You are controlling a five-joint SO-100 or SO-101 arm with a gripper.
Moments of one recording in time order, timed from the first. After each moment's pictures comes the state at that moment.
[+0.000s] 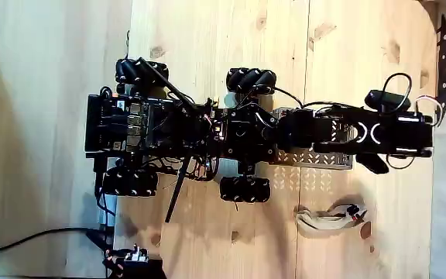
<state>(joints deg) 4.7 91.0 89.6 96.5 4.1</state>
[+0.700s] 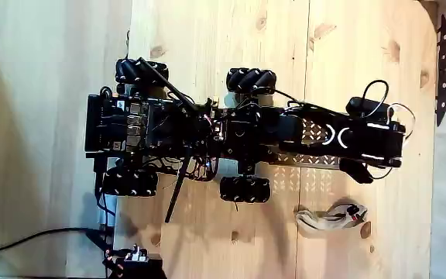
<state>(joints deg) 9.8 113.4 104.2 95.4 2.5</state>
